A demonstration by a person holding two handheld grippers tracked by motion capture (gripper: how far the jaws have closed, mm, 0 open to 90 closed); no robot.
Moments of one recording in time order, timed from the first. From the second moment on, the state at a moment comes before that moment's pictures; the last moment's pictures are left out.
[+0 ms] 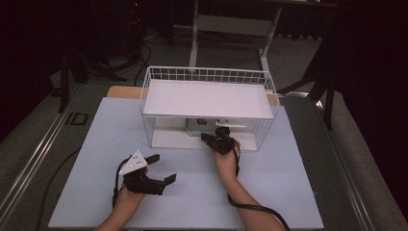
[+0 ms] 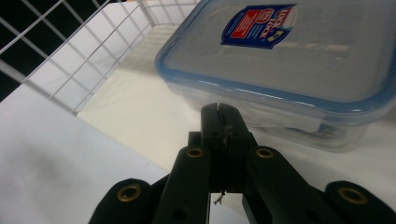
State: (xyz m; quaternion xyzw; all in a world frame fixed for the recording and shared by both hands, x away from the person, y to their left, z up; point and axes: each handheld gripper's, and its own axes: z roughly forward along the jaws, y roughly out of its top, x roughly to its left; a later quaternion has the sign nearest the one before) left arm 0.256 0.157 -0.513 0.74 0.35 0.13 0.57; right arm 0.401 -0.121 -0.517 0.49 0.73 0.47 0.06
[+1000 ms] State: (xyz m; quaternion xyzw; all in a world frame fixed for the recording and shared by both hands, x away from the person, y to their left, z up) left arm 0.253 0.161 -0.508 0.73 0.33 0.12 0.58; right arm 0.394 -0.115 -0.521 0.45 0.75 0.49 0.07
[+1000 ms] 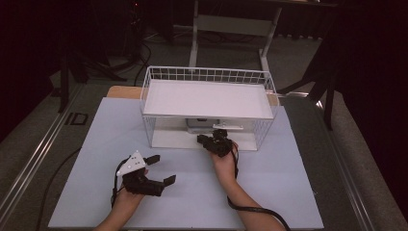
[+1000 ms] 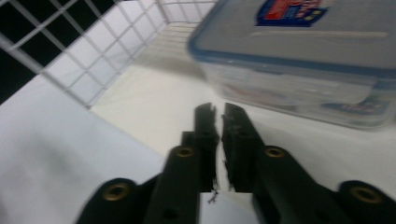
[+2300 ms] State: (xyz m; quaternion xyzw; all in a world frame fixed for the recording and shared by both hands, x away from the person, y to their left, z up) left arm 0.238 0.168 -0.491 0.76 0.29 0.10 0.57; right arm 0.285 -0.194 -0.485 0.31 0.78 0.52 0.12
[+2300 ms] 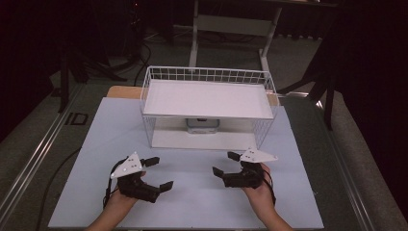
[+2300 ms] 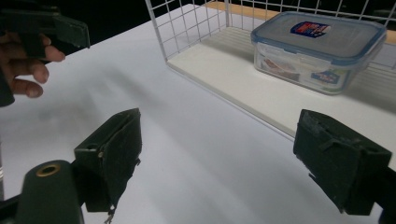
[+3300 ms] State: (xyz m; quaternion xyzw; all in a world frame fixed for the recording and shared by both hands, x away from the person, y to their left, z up) left arm 0.210 0.229 -0.511 0.77 0.33 0.13 0.53; right arm 0.246 -0.289 -0.495 0.33 0.79 0.50 0.14
